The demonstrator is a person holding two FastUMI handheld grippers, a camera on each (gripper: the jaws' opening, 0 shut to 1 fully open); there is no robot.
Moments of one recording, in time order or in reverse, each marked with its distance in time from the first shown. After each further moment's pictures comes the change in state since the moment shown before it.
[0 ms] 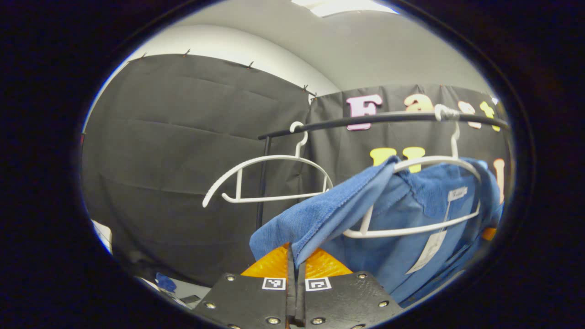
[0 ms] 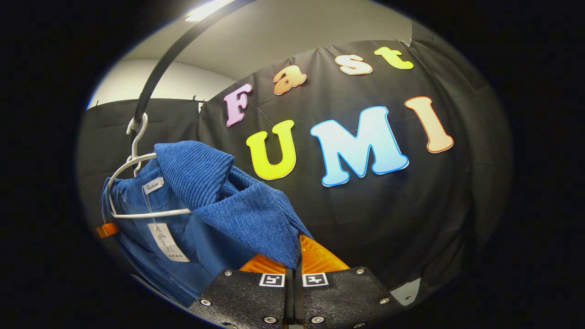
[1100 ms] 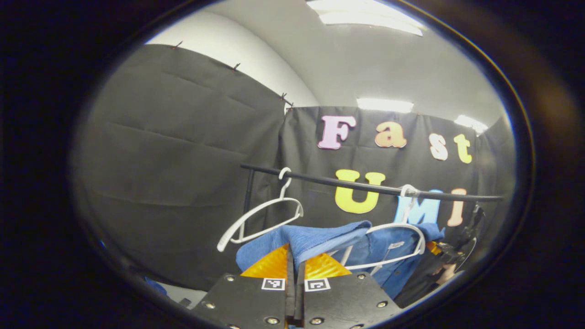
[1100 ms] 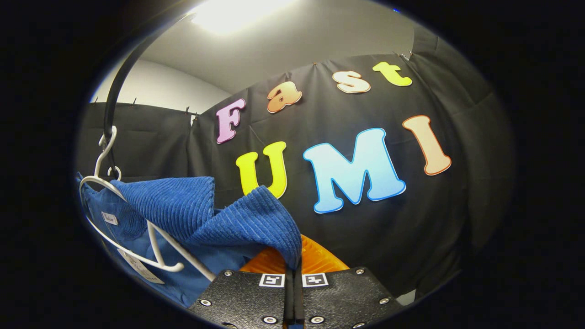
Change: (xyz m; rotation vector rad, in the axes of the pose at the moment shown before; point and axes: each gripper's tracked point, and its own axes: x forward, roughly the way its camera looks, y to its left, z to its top) left arm -0.032 0.040 0.125 0.003 0.027 -0.217; right arm 0.041 -0.002 0.041 -0.018 -0.126 -0.042
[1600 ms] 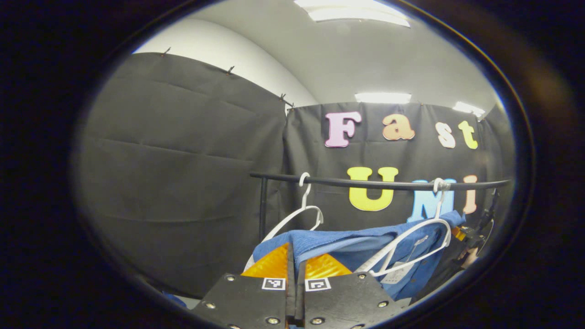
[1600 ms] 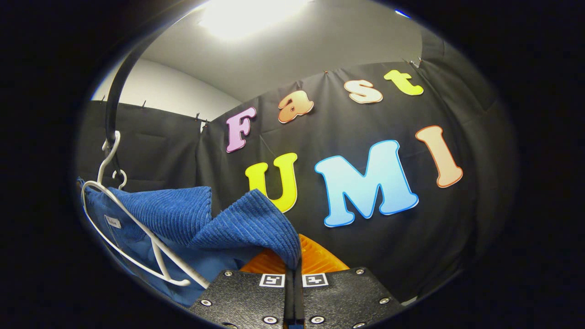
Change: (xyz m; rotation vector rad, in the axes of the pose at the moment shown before) left arm 0.048 0.045 0.005 0.061 -0.012 -0.017; right arm 0.021 0.012 0.020 -0.040 -0.075 0.054
